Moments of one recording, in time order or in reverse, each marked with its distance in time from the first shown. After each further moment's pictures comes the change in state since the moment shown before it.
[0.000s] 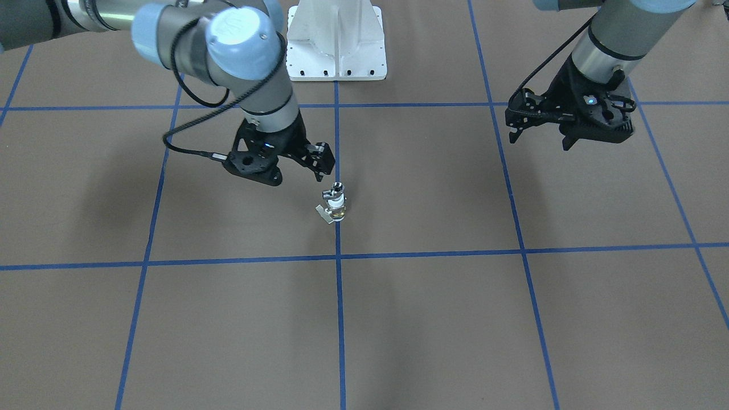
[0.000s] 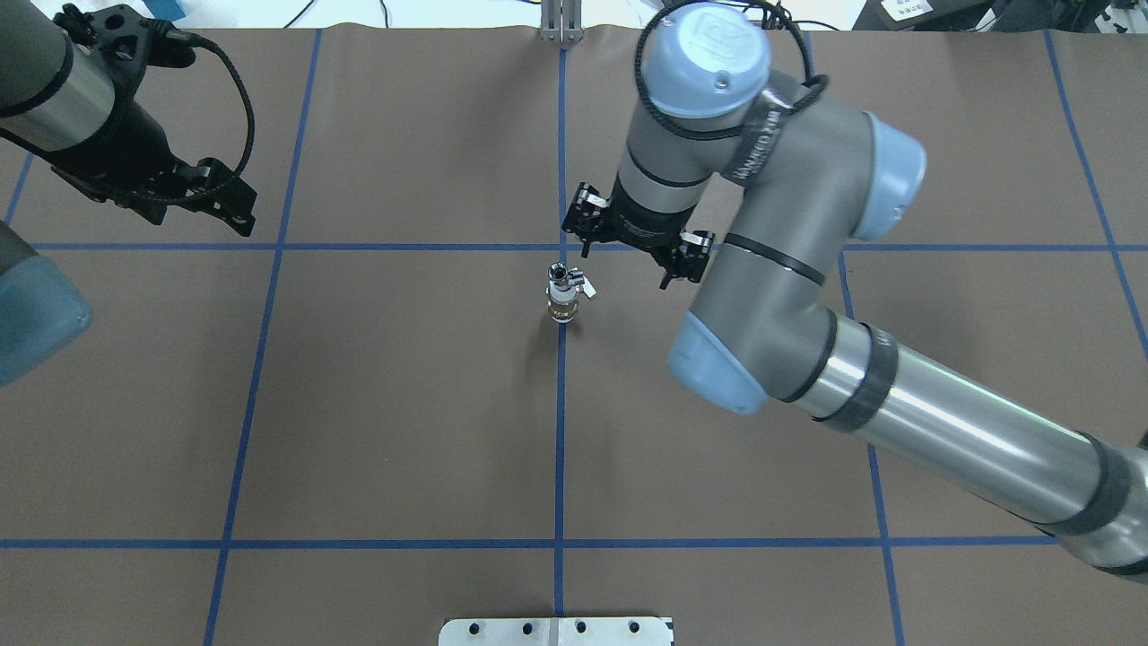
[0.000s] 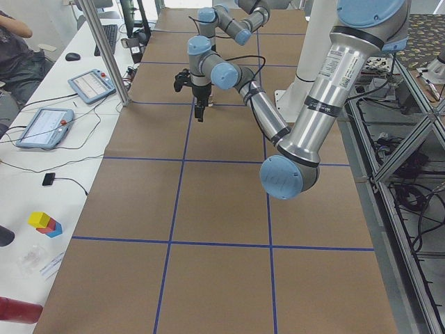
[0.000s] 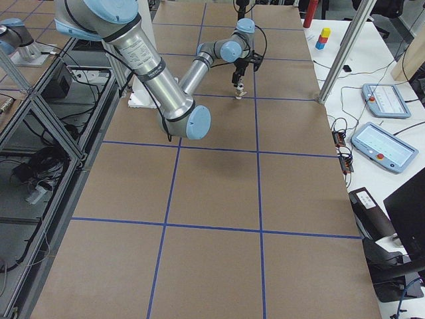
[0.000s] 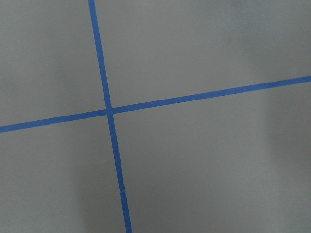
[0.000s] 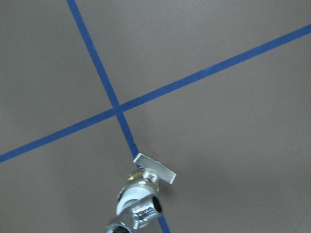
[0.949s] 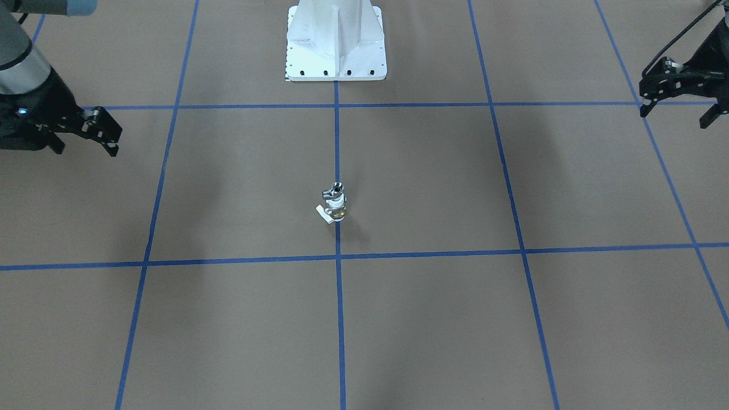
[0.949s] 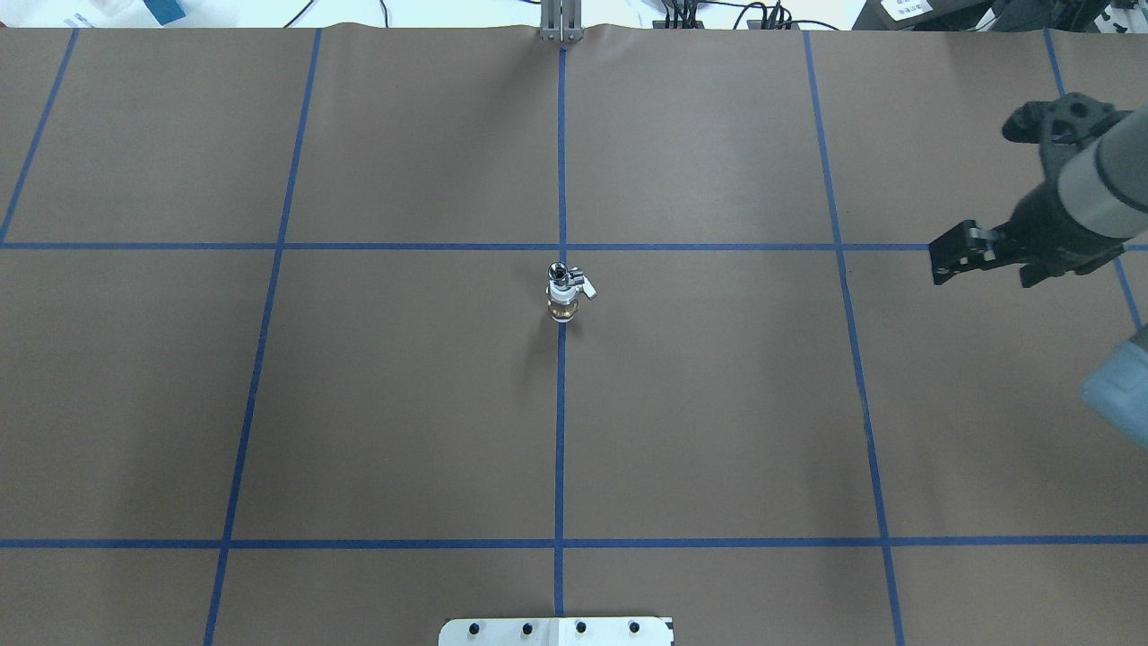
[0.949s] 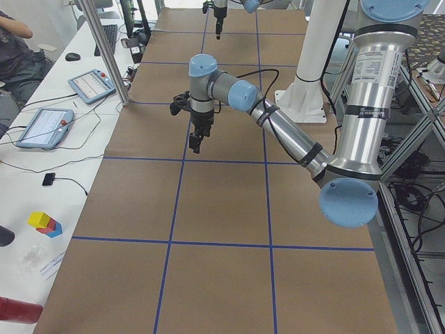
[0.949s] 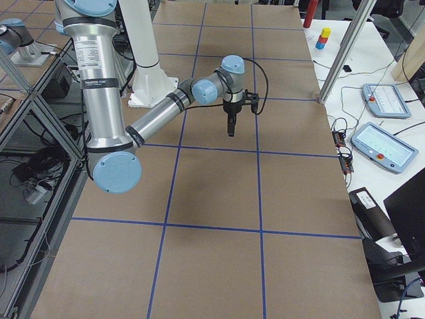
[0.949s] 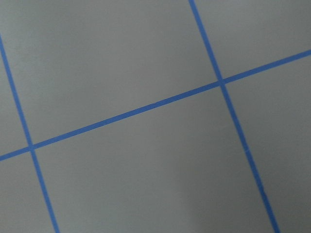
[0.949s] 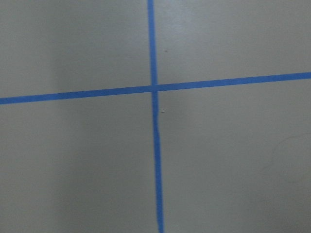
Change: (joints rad) left arm -0.275 0.324 -0.095 0.010 -0.003 0.555; right arm 0.303 -0.630 0.356 0.009 0.055 -0.681
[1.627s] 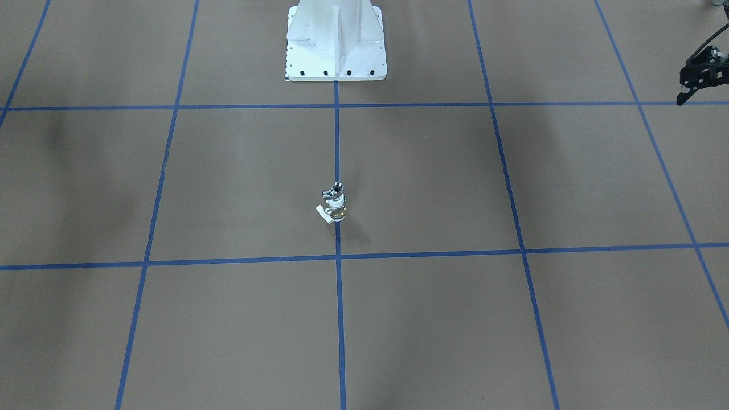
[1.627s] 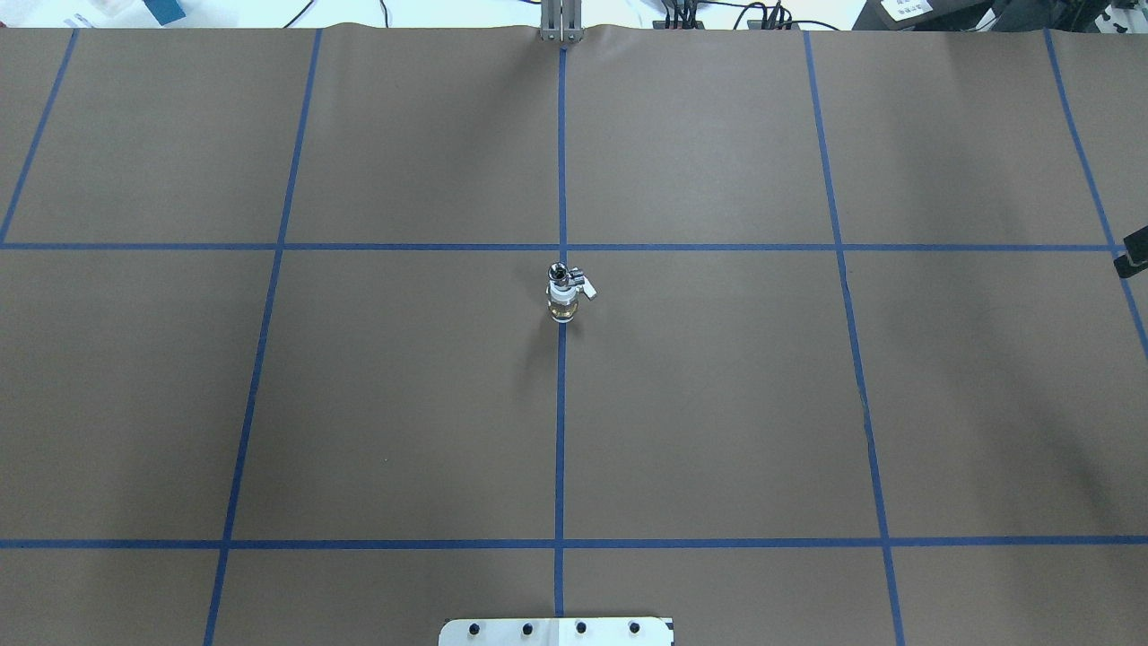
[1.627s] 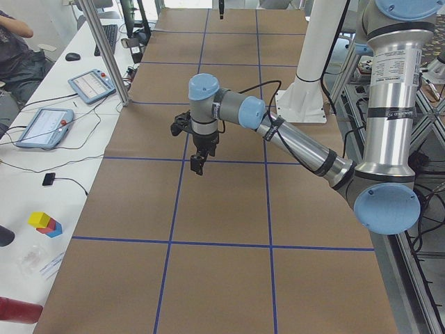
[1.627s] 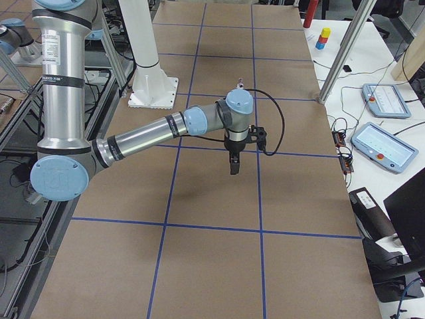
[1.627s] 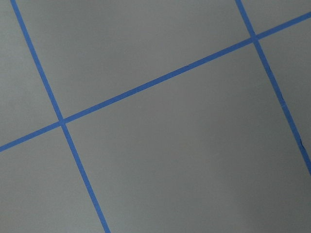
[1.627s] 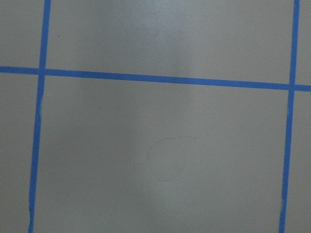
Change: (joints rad) left arm -0.101 0.080 0.046 -0.004 -0.098 0.184; right arm 0.319 -0.138 -0.130 -0.001 0.150 -0.517
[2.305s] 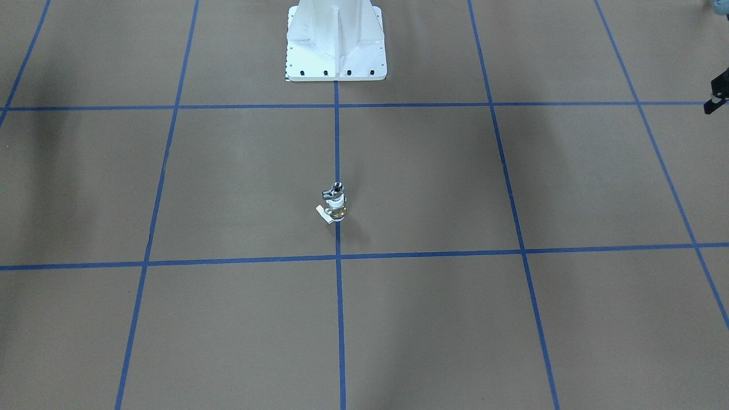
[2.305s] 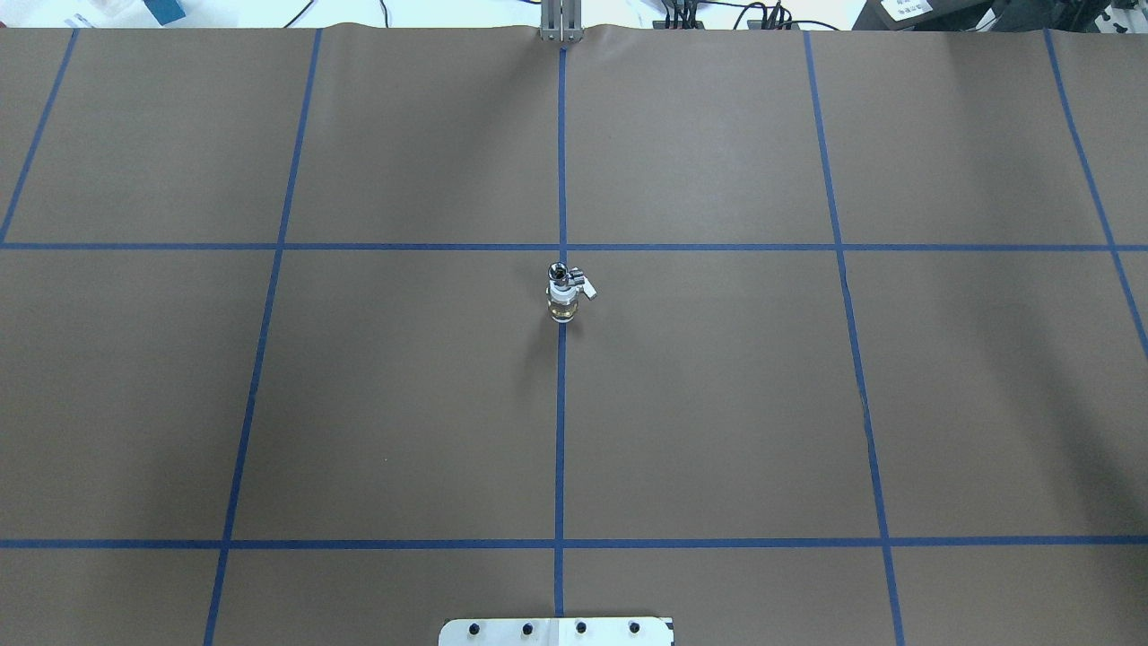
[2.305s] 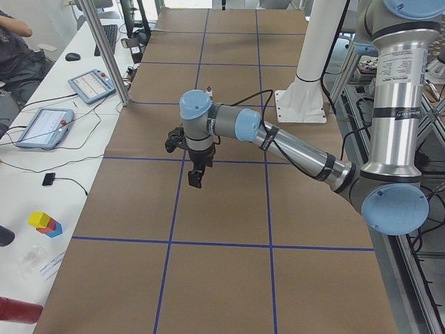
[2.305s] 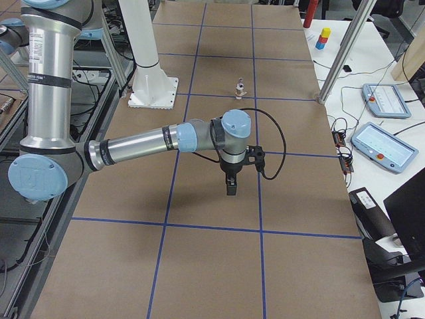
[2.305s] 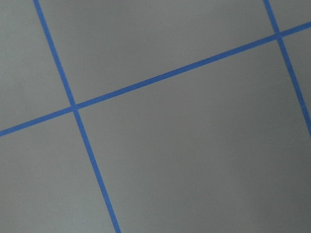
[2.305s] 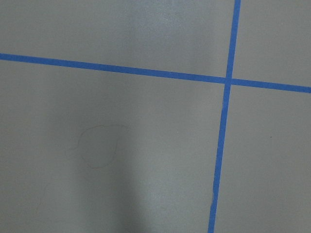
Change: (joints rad) left arm -0.121 0.000 0.149 0.002 -0.086 0.016; right arm 0.101 -0.050 -0.046 -0.001 0.018 -0.148
